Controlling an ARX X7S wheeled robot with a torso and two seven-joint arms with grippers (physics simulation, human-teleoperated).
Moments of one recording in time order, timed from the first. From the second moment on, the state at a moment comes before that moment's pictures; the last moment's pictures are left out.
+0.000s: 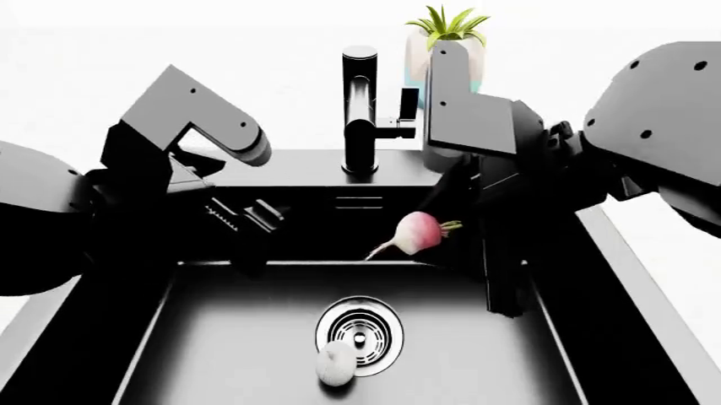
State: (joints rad) left arm -1.47 -0.82 0.79 0.25 -1.72 -1.26 -0.50; right arm 1.78 0.72 -1.20 -0.26 0.86 1.10 -0.85
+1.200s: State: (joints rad) left arm -1.54 -0.81 0.82 0.25 -1.74 -1.28 -0.53; right arm 1.51 0.37 -1.47 0.45 0.63 0.82 -1.06
